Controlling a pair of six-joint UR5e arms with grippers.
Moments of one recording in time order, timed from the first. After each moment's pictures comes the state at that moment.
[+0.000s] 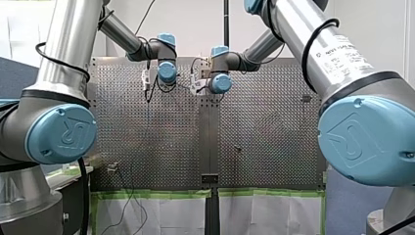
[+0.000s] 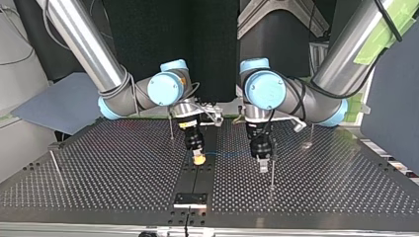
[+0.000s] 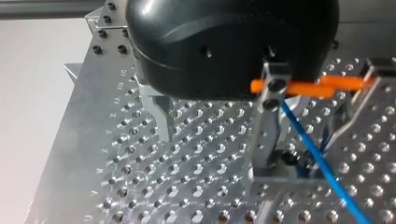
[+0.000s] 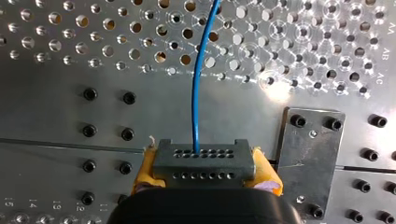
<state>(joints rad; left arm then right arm) -0.34 -1.81 -1.58 -2.81 -2.03 -1.54 2.30 -0.94 1.14 -0.26 1.66 1.46</state>
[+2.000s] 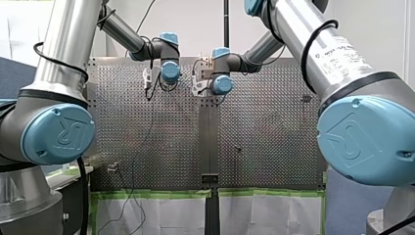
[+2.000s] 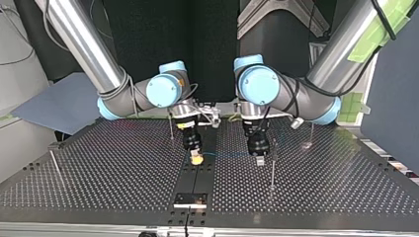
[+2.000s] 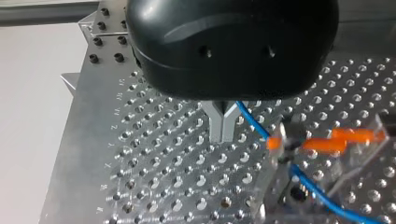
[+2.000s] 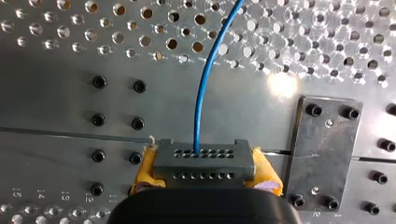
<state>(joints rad) -0.38 -1.81 -1.58 -2.80 -2.09 -1.49 2.29 -0.93 1.14 -0.26 1.66 1.46</state>
